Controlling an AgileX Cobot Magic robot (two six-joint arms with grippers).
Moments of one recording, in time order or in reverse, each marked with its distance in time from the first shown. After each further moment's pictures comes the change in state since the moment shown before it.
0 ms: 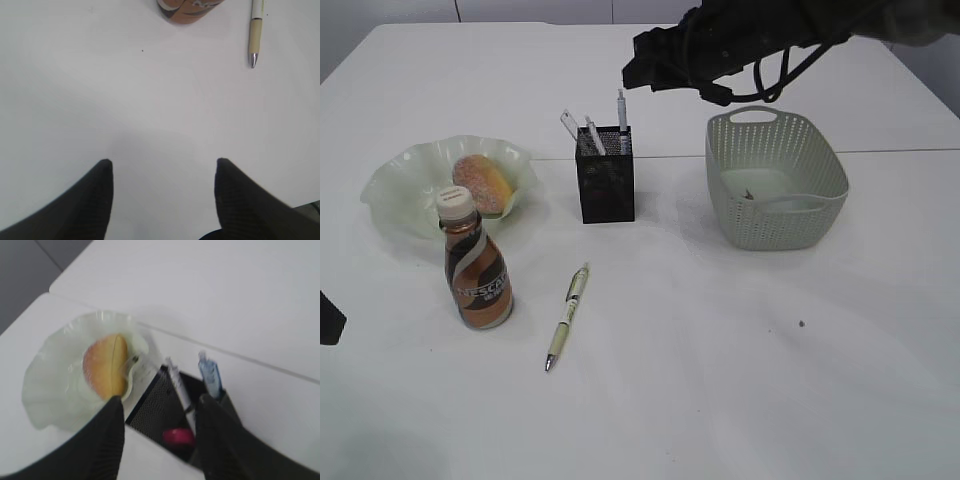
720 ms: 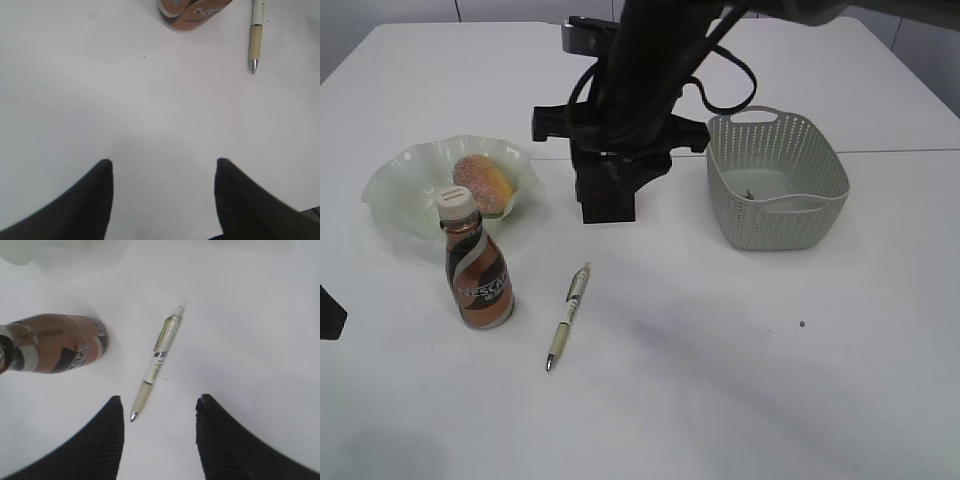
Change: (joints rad) left arm 0.000 0.000 0.000 0.002 -0.016 0.000; right arm 0.322 -0.113 -0.002 -0.762 0.487 1.034
